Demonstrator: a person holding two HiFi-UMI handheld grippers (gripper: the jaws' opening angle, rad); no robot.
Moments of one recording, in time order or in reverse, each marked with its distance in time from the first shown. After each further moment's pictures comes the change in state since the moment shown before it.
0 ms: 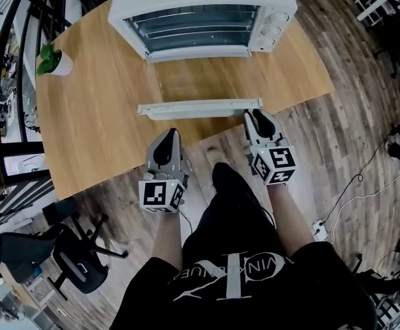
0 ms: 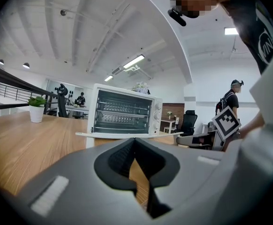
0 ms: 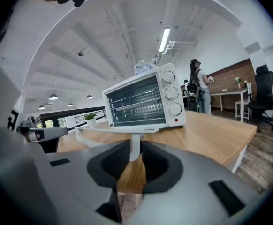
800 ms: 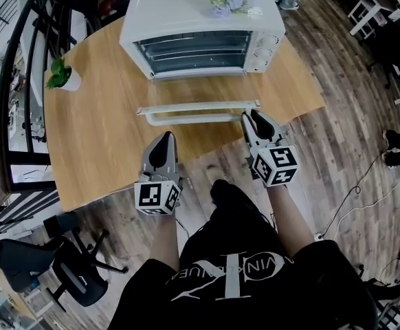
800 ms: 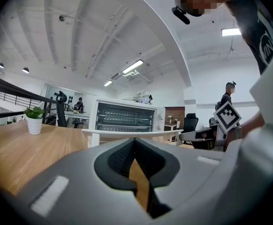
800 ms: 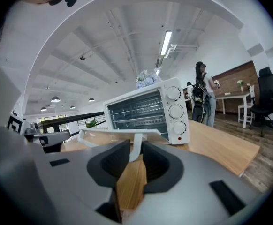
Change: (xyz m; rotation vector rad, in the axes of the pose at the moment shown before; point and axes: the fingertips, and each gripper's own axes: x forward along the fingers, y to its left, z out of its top) left arm 0.010 0.012 0.050 0.026 -0.057 0.003; right arm 0.002 0.002 0.065 -0.008 -0.040 0.021
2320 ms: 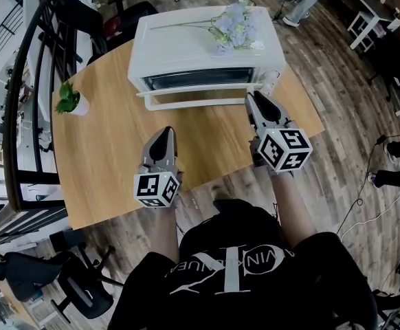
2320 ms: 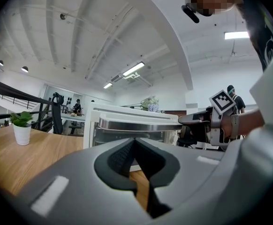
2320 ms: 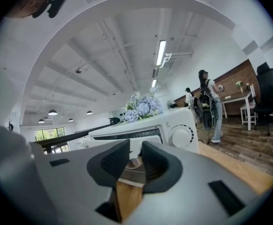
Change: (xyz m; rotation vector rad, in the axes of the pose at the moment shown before) left arm 0.079 0.041 0.049 -0.013 -0.037 -0.015; right arm 0.065 -0.032 0.130 0.060 -0.145 0.001
